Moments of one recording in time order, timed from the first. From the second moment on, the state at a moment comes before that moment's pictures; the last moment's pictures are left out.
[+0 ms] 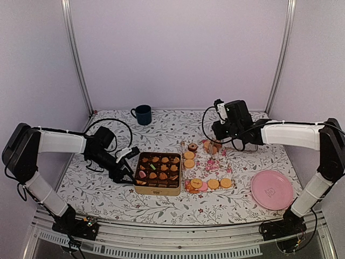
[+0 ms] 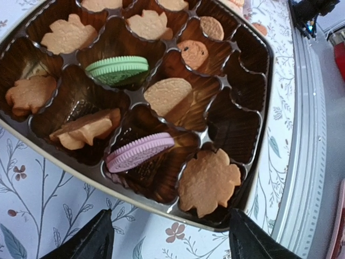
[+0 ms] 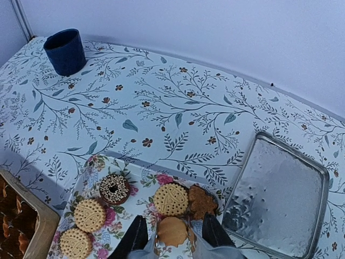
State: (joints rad) left arm -0.39 1.57 0.79 -0.49 0.71 0.53; right arm 0.64 1.63 1.09 -0.04 0.28 0.12
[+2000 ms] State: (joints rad) left arm -0.33 1.55 0.81 -0.57 0.79 0.62; right arm 1.24 1.73 1.38 -0.17 0.23 0.25
